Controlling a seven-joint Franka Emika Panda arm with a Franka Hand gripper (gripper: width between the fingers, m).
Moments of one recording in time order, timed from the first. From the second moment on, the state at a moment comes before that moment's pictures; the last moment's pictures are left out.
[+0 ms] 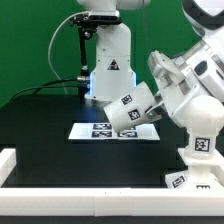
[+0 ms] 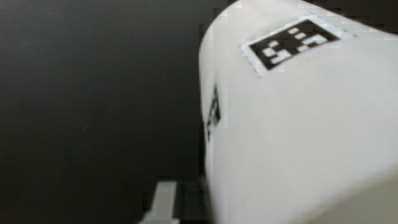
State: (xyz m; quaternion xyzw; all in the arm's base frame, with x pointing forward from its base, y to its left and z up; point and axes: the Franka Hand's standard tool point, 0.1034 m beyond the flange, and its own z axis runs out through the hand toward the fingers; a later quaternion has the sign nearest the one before) arm 0.445 0.050 0.069 0.60 0.68 -0.36 0.20
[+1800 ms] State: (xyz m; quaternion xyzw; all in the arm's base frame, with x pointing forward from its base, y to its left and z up) arm 0.434 0.048 0.028 0.46 0.83 -0.14 0.28
